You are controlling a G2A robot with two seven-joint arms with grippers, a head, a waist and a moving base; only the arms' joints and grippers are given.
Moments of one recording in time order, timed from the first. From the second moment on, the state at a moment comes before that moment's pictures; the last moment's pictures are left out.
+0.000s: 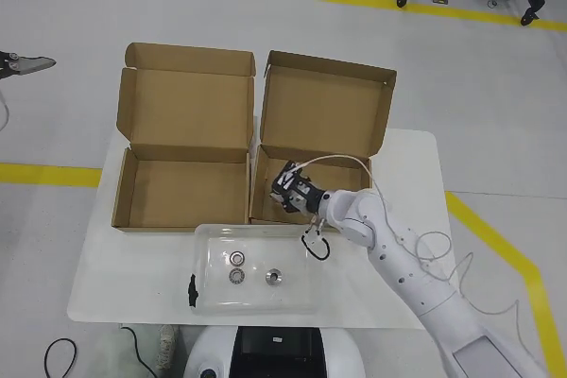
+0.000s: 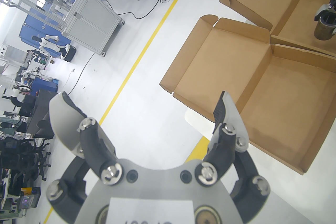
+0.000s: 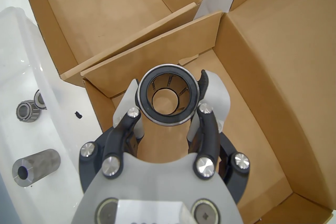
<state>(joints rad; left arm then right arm) 0.56 -0.16 -1.11 -1.50 0.89 -0.82 -0.11 -0.90 -1.36 0.82 -1.28 -1.19 -0.47 0.41</state>
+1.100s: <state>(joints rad) 0.56 -0.16 -1.11 -1.50 0.89 -0.82 -0.11 -0.83 -1.41 0.79 -1.13 -1.20 -0.45 0.35</state>
